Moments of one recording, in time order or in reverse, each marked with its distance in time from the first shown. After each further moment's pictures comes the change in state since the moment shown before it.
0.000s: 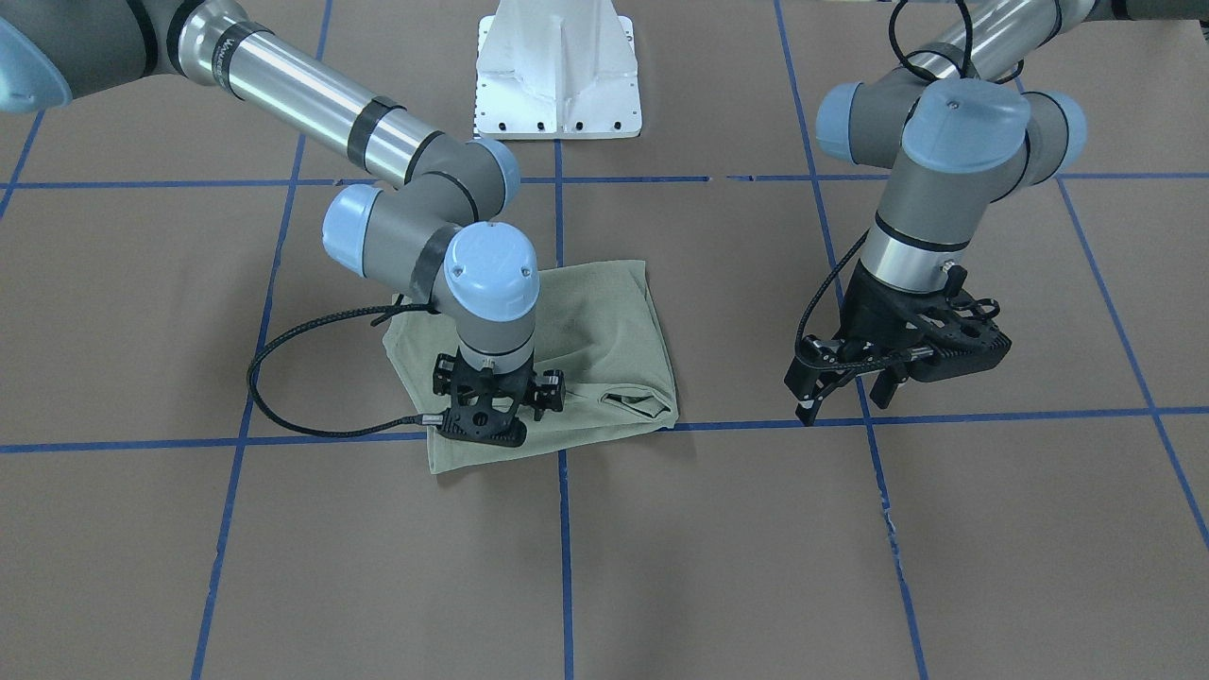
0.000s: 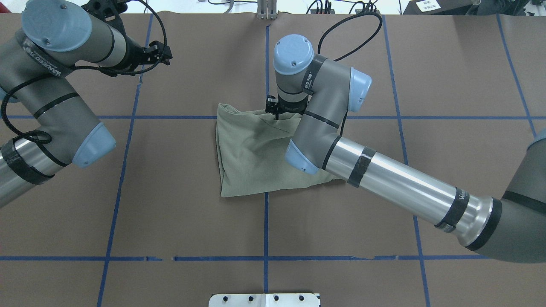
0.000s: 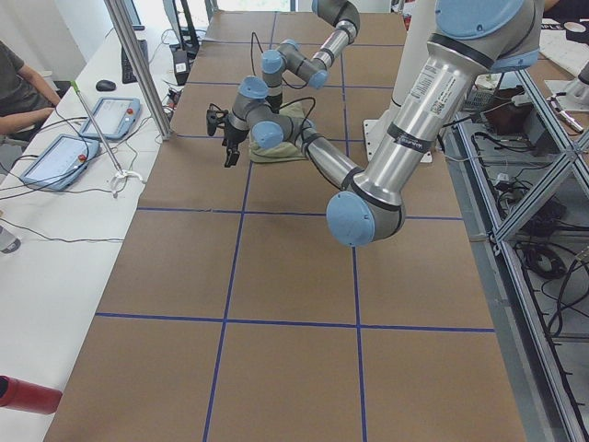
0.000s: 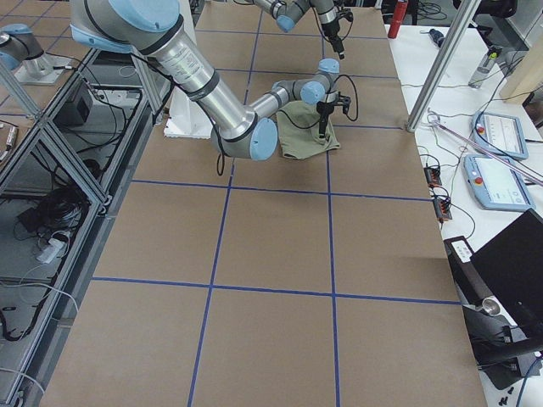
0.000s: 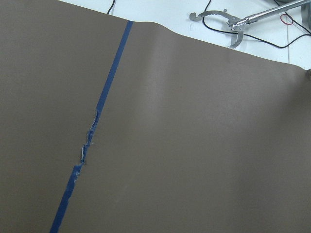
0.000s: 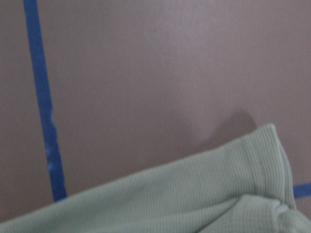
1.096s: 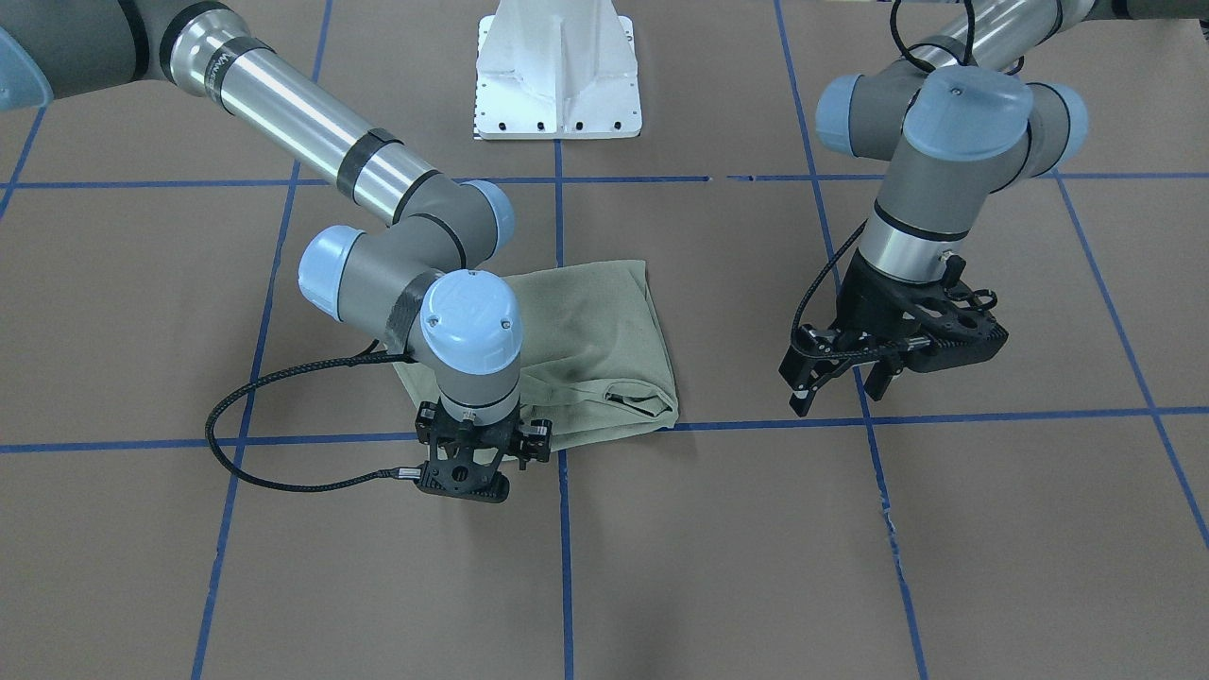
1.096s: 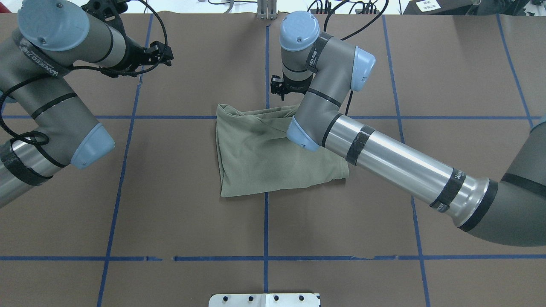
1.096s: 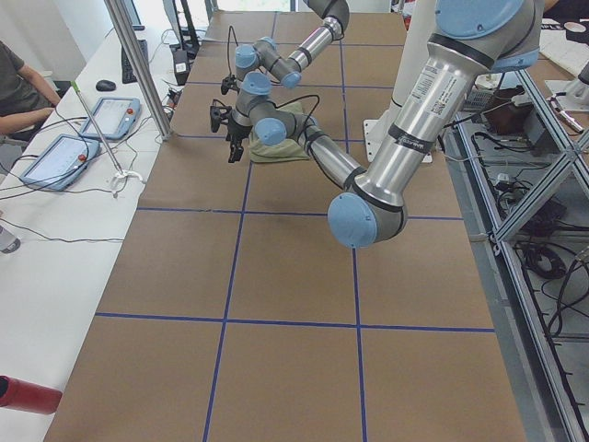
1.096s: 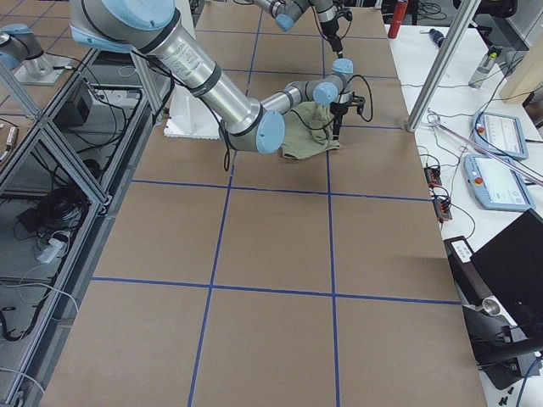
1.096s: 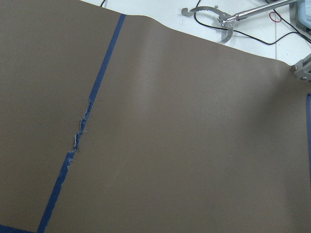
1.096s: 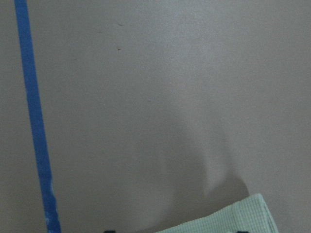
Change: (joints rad) left arm 0.000 0.002 -0.013 0.003 -0.012 0.002; right arm 0.039 0.033 -0.074 0.033 0.008 -0.014
